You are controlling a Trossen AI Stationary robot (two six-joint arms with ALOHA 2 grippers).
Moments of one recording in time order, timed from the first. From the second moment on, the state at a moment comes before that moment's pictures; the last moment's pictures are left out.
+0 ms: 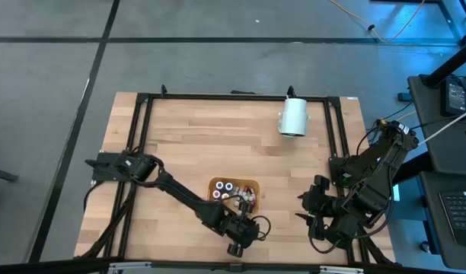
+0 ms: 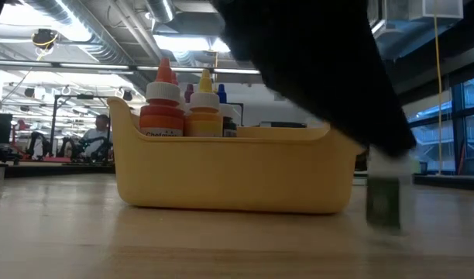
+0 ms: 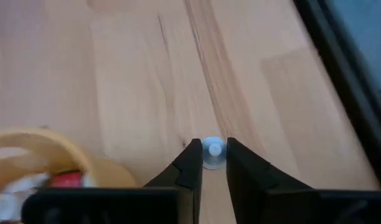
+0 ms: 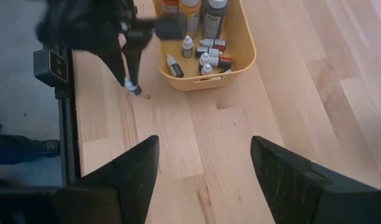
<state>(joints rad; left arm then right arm) -0.50 2.26 1.76 -0.43 -0.24 -0.18 0.91 1.46 1.44 -1.22 0.56 1.04</state>
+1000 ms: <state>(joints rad) -0.45 1.93 1.47 -0.41 -0.41 -0.45 0.90 1.46 1.44 -1.30 0.68 1.04</state>
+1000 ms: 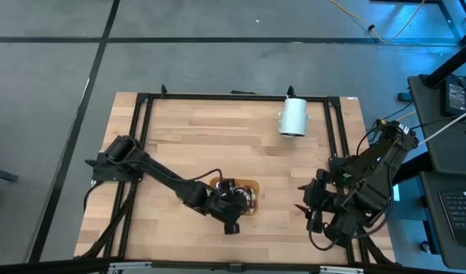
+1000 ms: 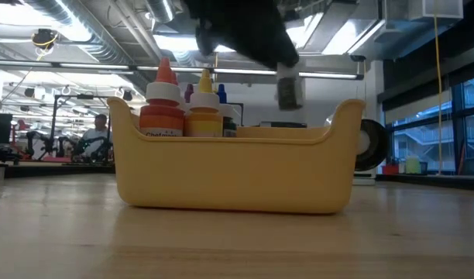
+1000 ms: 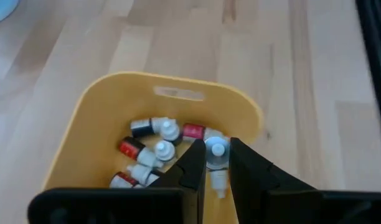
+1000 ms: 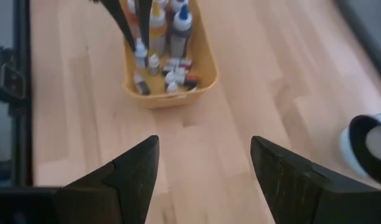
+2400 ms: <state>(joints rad) -0.38 2.01 1.34 -0.26 -0.32 -0.26 0.83 1.46 1.44 -1.33 0.73 1.04</state>
